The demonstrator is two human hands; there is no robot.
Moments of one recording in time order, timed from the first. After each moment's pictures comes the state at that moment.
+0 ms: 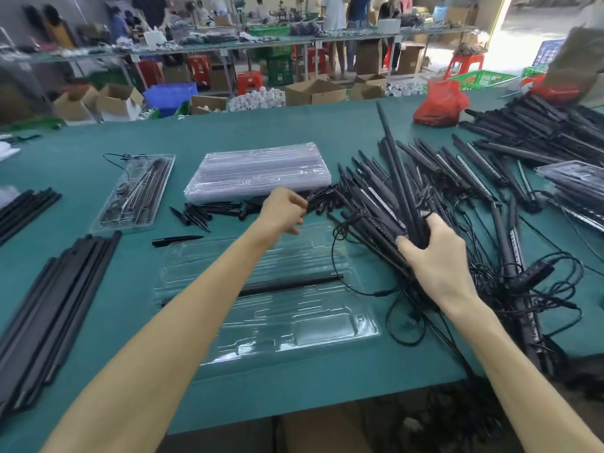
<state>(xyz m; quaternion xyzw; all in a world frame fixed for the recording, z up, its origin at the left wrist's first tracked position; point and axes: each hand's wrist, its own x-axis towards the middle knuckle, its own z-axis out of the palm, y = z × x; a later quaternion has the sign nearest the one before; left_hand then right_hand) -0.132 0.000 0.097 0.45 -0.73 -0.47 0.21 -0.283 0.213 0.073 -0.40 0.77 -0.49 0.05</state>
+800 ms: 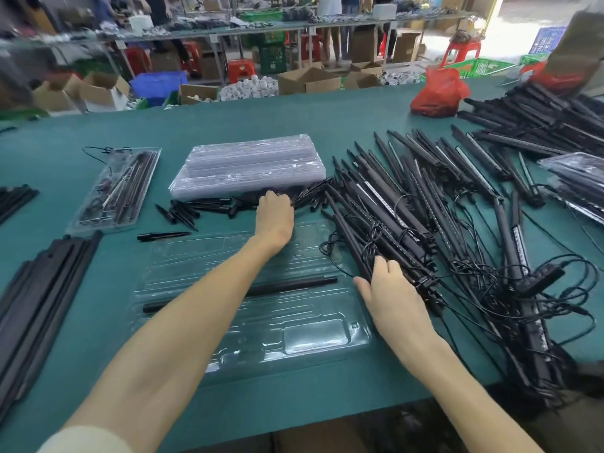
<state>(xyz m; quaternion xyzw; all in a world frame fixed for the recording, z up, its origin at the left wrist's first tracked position) -0.167 -0.055 0.022 0.47 -0.86 -0.08 0.19 -0.238 0.197 0.015 -0.44 0.88 -0.20 0.03</state>
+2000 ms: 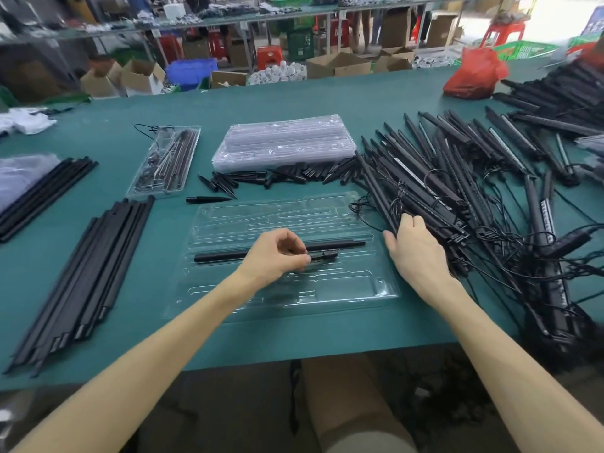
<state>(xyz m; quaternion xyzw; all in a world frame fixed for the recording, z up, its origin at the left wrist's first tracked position) -0.009 0.073 0.031 0.39 -0.74 -0.51 0.21 -0.252 0.179 0.001 -0.45 0.87 -0.21 -0.02</state>
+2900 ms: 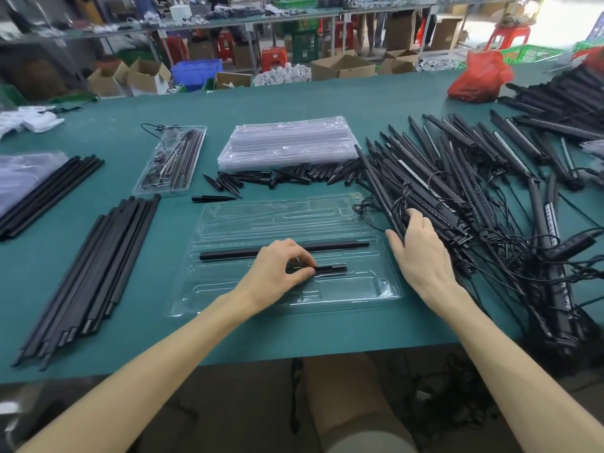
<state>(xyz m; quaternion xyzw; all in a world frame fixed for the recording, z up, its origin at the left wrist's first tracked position) 0.004 0.087 0.020 0.32 -0.89 -0.28 0.18 -0.246 0.189 0.004 -0.46 0.84 -0.28 -0.02</state>
